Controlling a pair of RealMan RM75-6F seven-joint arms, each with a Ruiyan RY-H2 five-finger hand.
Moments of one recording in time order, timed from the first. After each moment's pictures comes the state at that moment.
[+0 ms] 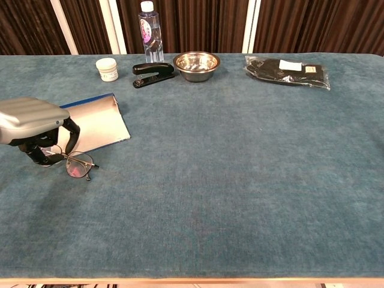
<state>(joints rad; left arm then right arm) -0.70 -1.42 0.01 -1.57 1.00 0.97 0.64 0.05 -1.08 0.09 -1.66 -1.42 1.45 0.07</state>
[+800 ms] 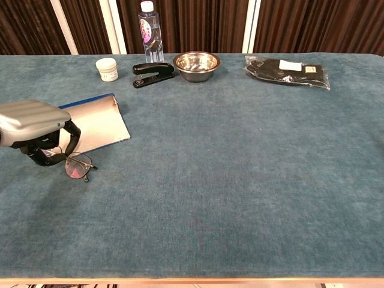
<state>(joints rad) -0.69 -1.44 0.01 -1.55 1.01 0.97 0.63 0.05 -1.08 0.09 -1.67 -1.42 1.45 0.07</state>
